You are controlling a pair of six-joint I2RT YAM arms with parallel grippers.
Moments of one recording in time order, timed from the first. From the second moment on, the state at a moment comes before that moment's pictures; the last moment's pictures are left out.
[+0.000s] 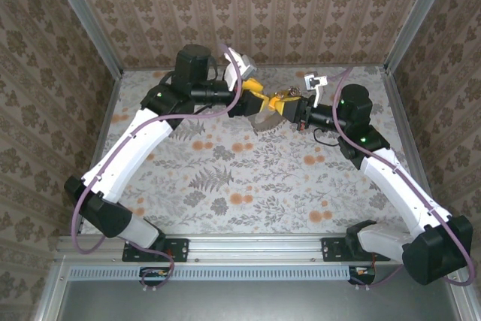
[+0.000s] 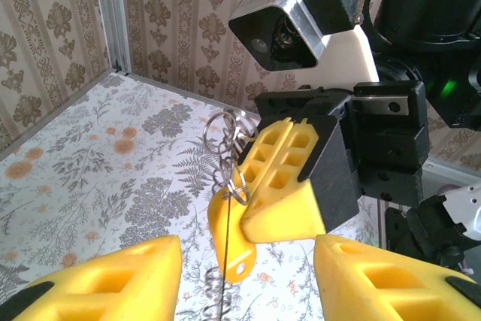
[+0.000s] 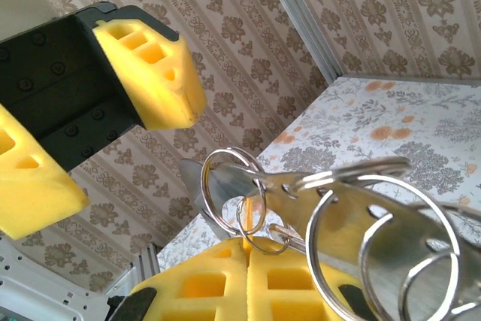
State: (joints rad) left arm -0.66 1.50 1.68 -0.58 0.71 0.10; right arm 0.30 1.14 0.98 0.07 -0.75 0.50
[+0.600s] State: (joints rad) left arm -0.65 1.50 1.61 -0.60 0.85 0.13; right arm 0.30 1.14 0.98 0.07 -0.75 0.50
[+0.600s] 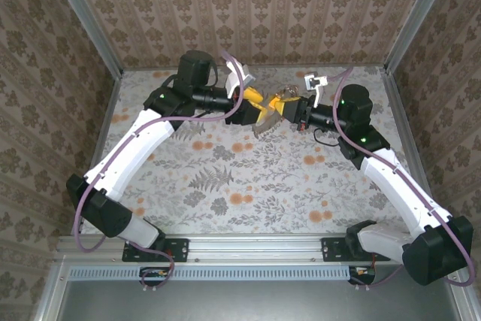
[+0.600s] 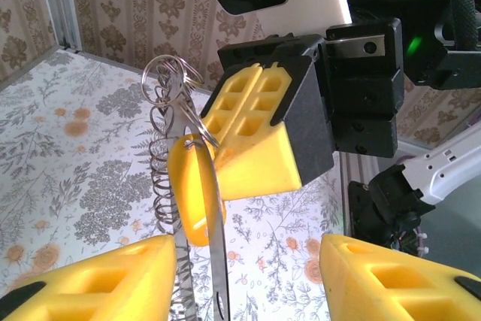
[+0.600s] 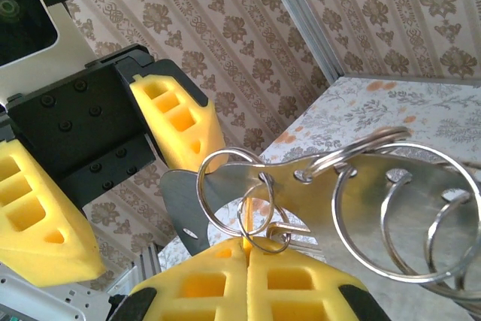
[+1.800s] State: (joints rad) left arm -0.65 1.57 1.58 -0.52 0.87 0.12; right arm 0.29 1.13 0.98 0.04 -0.77 0.48
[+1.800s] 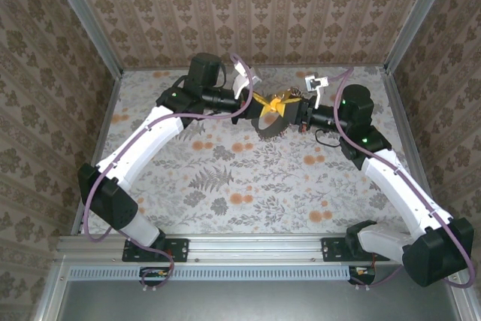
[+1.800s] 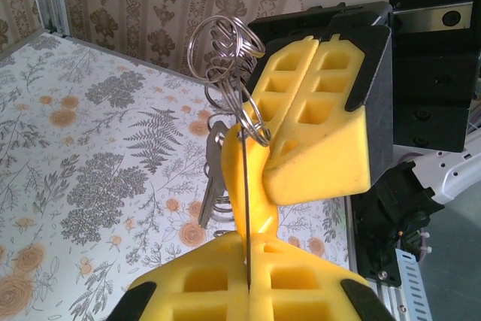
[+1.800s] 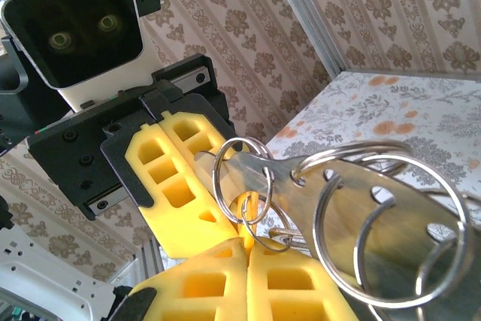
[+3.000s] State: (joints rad) left arm -0.67 1.47 1.50 -0.43 0.82 0.07; right arm 0.22 1.00 0.97 -0.07 -0.86 0.42
